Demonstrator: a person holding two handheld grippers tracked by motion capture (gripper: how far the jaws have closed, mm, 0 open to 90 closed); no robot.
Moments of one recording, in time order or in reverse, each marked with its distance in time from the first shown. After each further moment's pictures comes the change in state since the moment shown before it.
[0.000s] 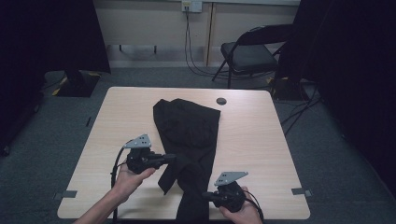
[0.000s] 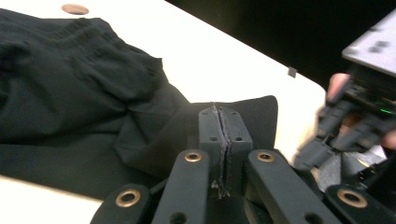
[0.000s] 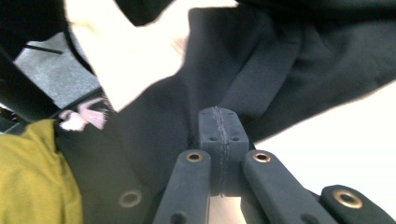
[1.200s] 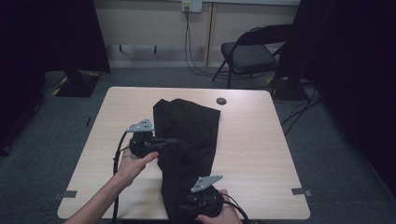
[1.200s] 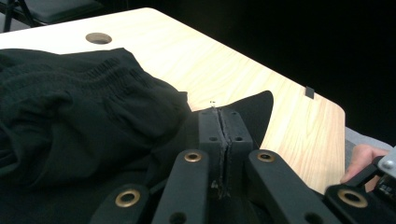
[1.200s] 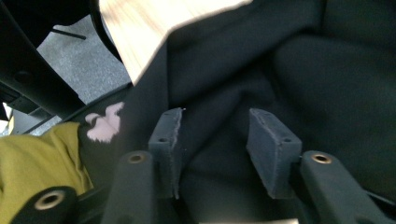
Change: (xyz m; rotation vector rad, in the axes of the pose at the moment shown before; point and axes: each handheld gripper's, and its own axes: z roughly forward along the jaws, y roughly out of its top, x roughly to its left) left arm 0.017 0.029 0.013 0.003 0.028 0.027; right arm 0.029 0.010 0.049 0.055 0.090 -0.029
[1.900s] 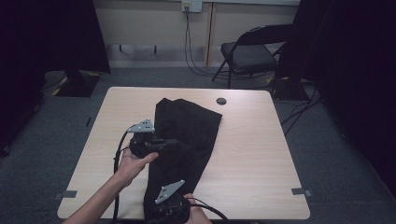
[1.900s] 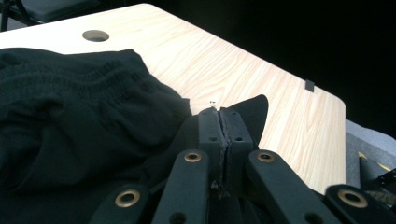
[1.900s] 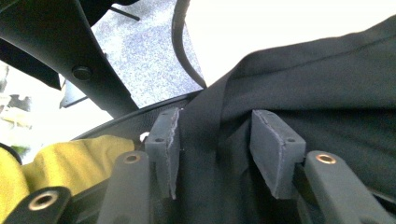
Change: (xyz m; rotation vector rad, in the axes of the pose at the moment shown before) left arm 0.000 0.000 -0.006 0.019 0.005 0.026; right arm 0.049 0.038 0.064 0.042 0.198 -0.143
